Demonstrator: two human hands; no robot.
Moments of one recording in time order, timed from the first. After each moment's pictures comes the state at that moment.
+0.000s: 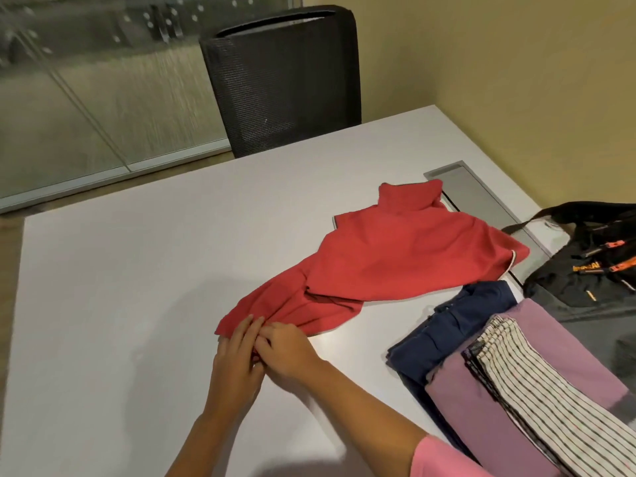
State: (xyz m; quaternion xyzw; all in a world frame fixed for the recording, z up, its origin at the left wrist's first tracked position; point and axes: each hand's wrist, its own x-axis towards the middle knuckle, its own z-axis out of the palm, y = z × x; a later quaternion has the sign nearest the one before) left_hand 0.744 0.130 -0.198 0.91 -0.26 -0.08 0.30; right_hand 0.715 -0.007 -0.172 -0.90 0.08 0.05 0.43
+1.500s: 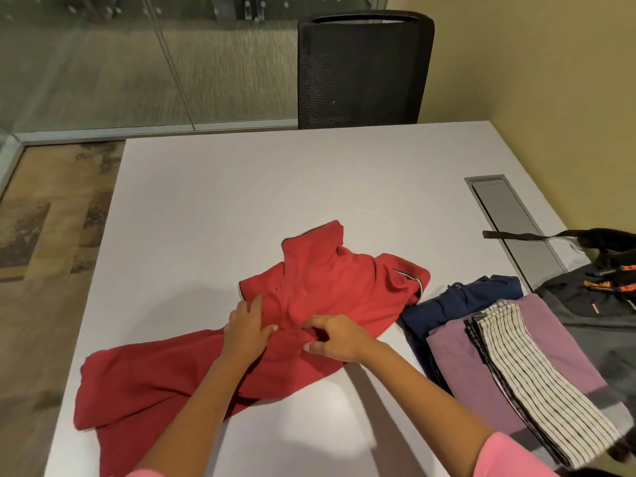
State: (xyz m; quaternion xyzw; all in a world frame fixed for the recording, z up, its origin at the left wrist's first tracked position) left_hand 0.675 0.184 -0.173 0.96 -0.10 -0.21 0.17; right_hand 0.613 -0.020 -0.141 -0.90 -0.03 0.28 0.34
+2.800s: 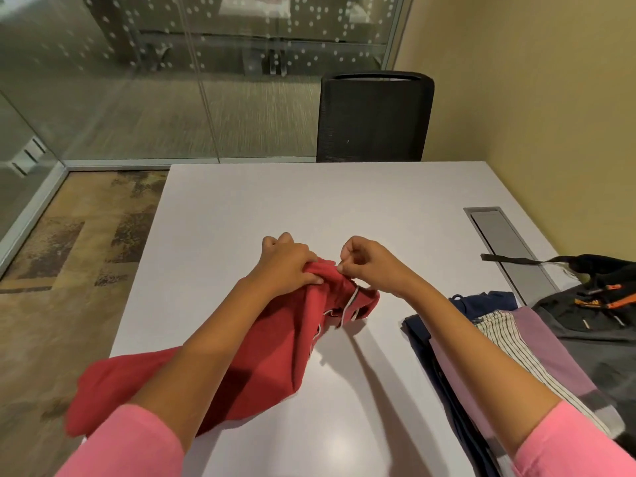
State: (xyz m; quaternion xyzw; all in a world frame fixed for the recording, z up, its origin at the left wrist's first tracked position) left_hand 0.708 0.158 0.005 0.93 -0.34 -0.10 0.09; right_hand 0.644 -0.036 0.016 -0.85 0.04 0.11 0.51
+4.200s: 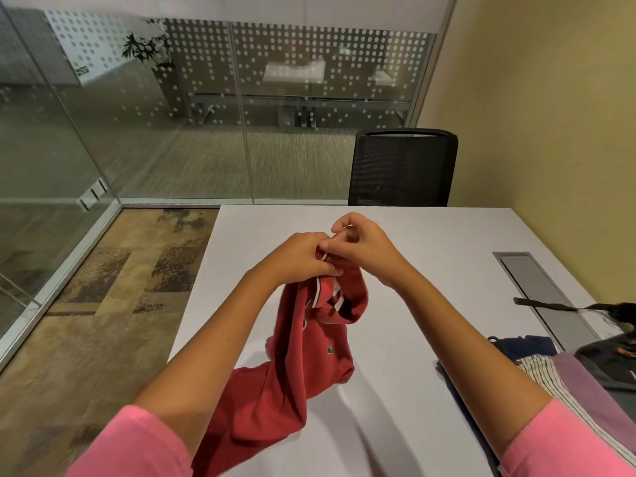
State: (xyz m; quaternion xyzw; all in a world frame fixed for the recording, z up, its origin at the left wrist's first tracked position) left_hand 0.719 0.218 0.102 0.89 -0.27 -0.14 0.34; right_hand 0.682 0.063 0.106 -0.82 -0.02 -0.02 0.57
